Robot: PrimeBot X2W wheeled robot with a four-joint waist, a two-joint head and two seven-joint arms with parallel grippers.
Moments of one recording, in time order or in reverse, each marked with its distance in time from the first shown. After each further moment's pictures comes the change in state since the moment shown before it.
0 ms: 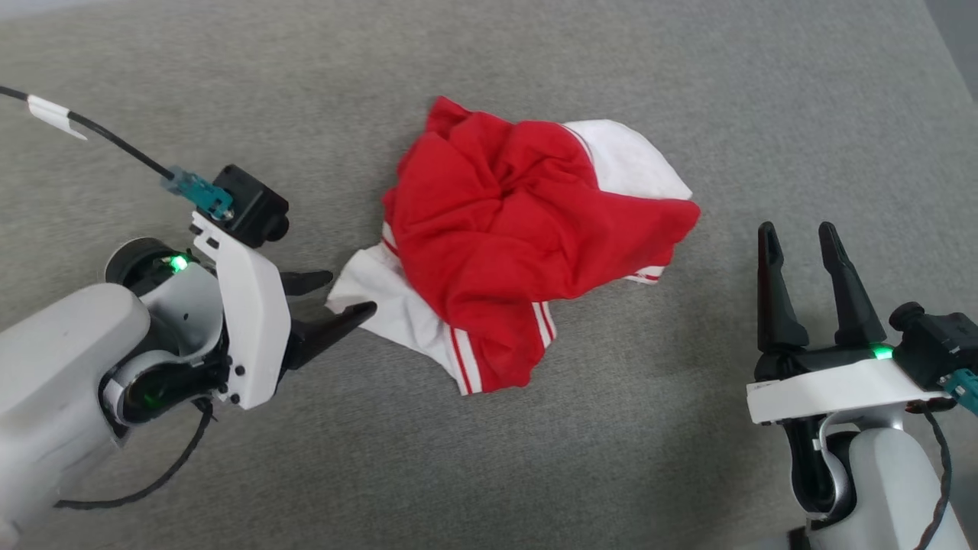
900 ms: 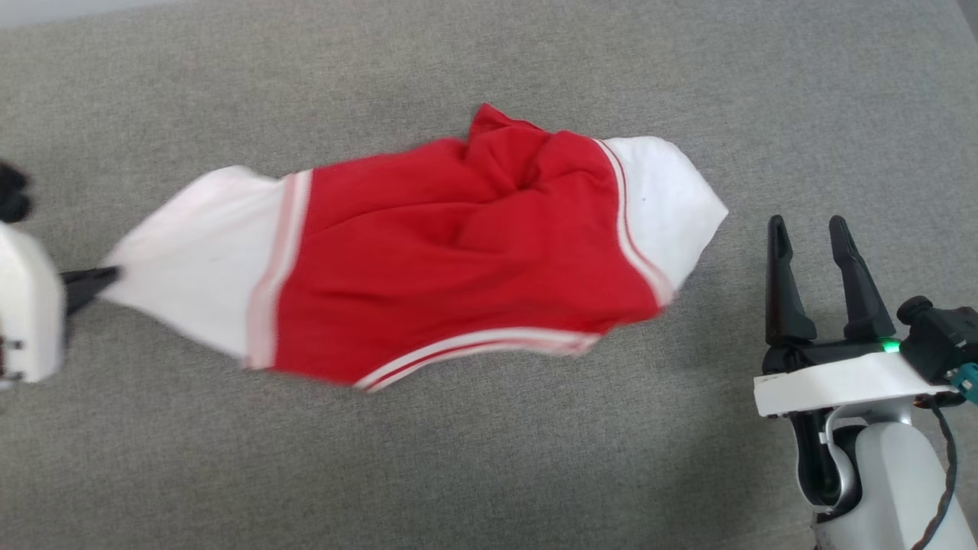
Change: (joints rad) left arm -0.043 0.235 -0.039 0.203 -0.114 0.000 -0.044; right arm -0.015 0.000 -0.019 0.007 -0.014 0.000 0.000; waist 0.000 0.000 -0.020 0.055
